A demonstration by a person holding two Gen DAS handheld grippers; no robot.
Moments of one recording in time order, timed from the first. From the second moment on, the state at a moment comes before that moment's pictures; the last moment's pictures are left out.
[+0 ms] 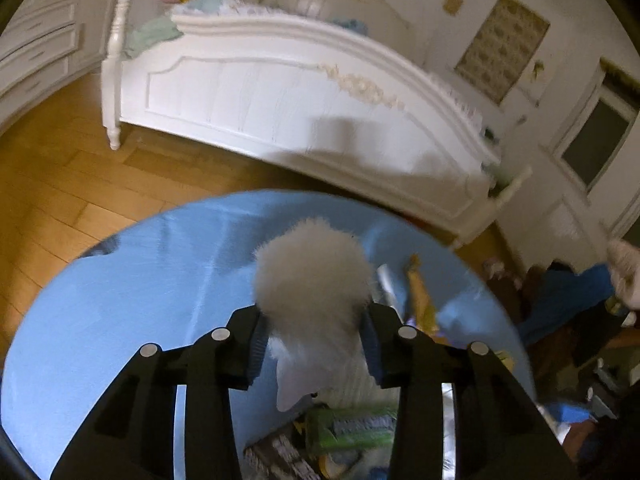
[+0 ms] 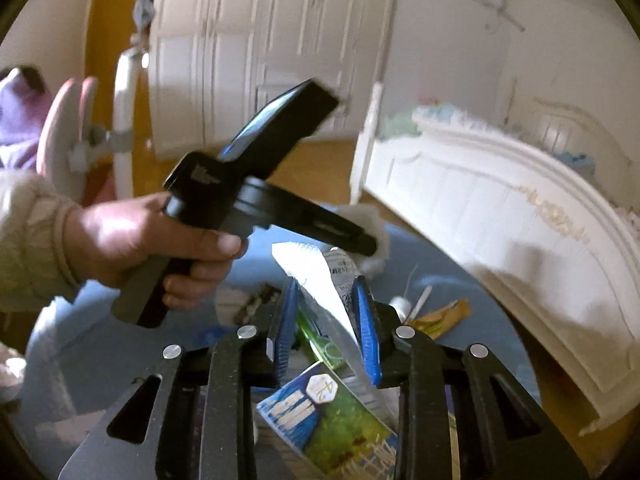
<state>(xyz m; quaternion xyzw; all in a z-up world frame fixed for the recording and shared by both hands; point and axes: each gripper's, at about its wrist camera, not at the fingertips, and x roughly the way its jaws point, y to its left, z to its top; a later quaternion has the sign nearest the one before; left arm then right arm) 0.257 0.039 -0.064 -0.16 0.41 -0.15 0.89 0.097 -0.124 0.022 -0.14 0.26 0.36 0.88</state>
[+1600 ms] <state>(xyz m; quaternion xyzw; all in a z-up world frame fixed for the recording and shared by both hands) -0.077 0.319 -0.138 -0.29 0.32 0.11 0.90 0.031 0.211 -0.041 0.03 0.50 0.52 0.69</state>
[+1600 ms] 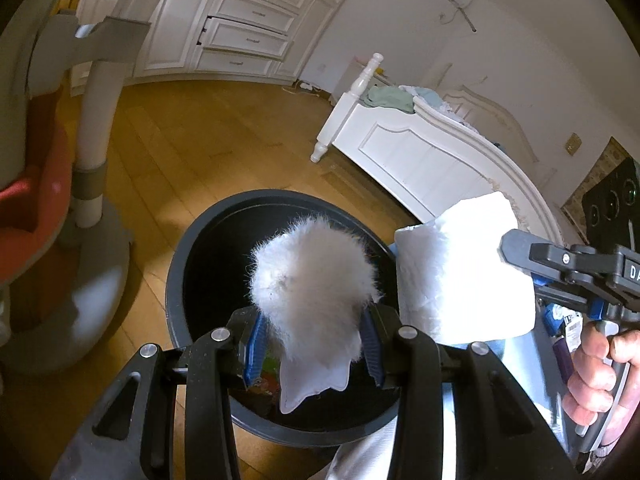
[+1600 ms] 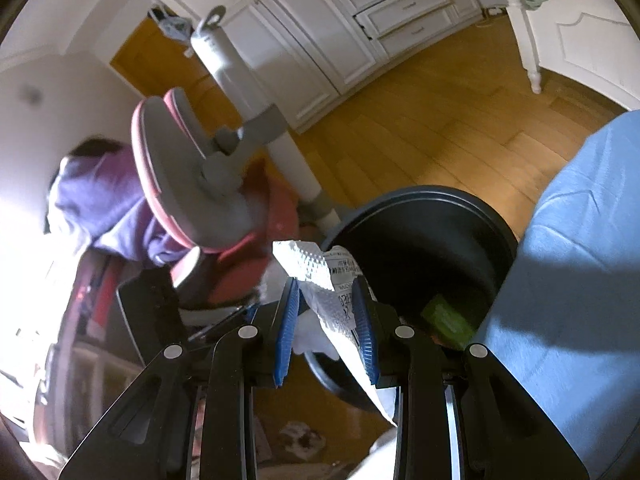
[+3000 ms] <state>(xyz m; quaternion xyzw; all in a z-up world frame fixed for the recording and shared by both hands) 0.052 -0.010 -0.088 -0.15 0.44 -0.17 0.87 0.055 -0.233 -0.001 0.04 0.35 0.30 0.89</state>
